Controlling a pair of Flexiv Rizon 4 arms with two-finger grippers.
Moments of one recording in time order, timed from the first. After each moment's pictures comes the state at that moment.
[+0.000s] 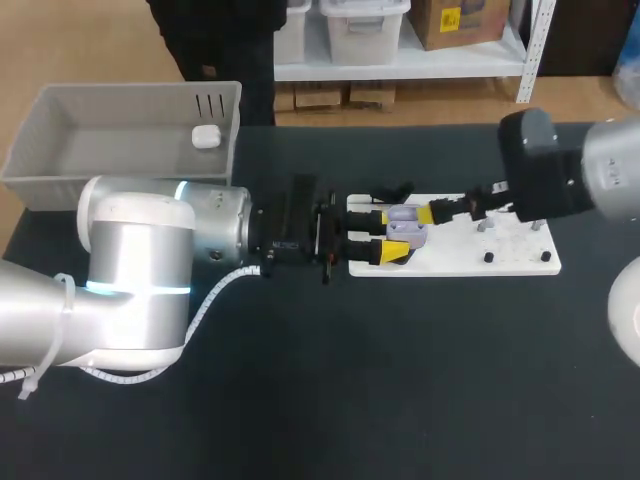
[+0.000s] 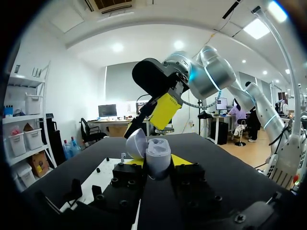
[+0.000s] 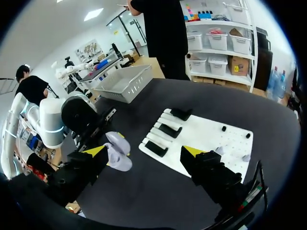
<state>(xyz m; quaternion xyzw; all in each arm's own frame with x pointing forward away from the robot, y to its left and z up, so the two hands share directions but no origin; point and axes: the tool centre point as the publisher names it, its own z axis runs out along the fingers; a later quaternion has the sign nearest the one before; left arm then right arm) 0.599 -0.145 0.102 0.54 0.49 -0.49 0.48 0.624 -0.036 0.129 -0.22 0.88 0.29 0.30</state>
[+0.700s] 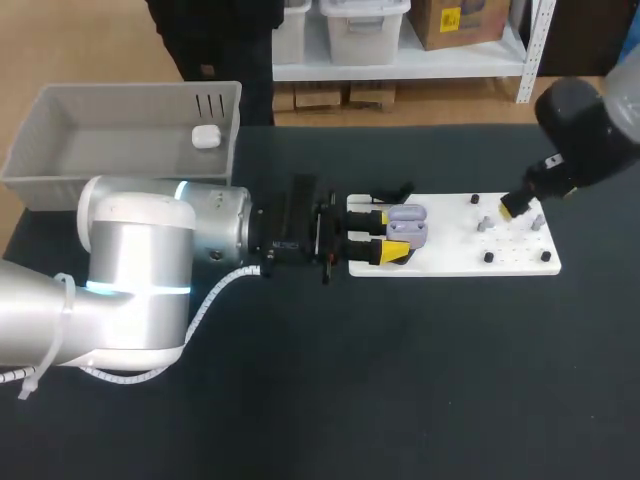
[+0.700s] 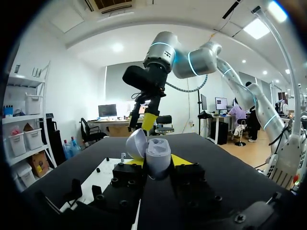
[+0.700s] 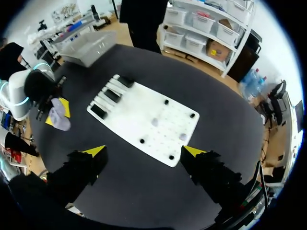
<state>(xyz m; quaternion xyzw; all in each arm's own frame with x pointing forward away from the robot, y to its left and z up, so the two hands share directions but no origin) 0.599 -0.146 0.102 0.54 0.49 -0.49 0.48 0.637 -0.151 0.115 -0.25 0.95 0.07 0.16</state>
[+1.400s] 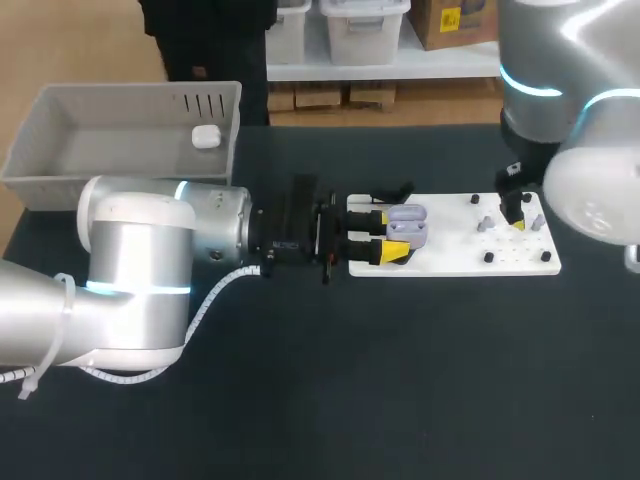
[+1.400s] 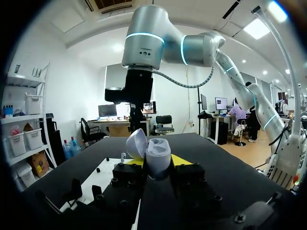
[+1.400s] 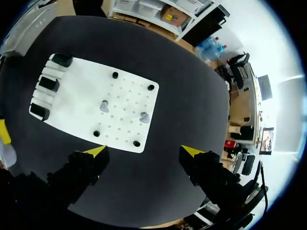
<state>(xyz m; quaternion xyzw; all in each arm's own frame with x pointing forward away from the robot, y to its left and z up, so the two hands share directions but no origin) 0.599 -0.146 0.103 0.54 0.49 -0.49 0.48 0.655 -0.186 0.078 -0.12 0.98 -0.15 0.05</state>
